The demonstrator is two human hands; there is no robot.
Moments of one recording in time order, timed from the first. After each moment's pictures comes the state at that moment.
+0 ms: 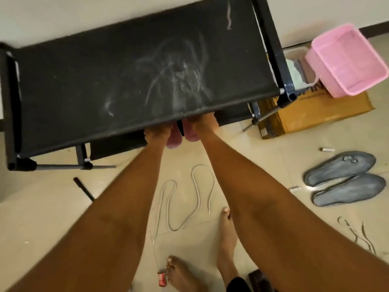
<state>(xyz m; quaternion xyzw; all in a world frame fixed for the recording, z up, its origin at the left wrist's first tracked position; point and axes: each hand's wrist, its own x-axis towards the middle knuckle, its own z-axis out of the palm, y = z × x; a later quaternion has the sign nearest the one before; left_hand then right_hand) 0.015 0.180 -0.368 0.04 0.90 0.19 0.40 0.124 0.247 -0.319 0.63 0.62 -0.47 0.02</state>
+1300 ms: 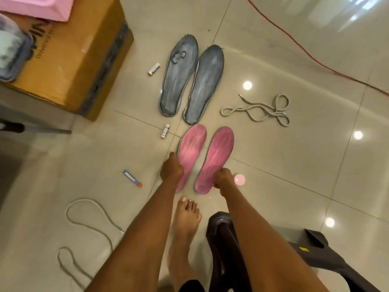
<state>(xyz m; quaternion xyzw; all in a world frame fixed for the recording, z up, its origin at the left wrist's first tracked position) 0.500 0.132 -0.489 0.59 0.67 -0.16 0.43 0.627 0.052 -0.491 0.83 0.00 -0.54 -0.13</state>
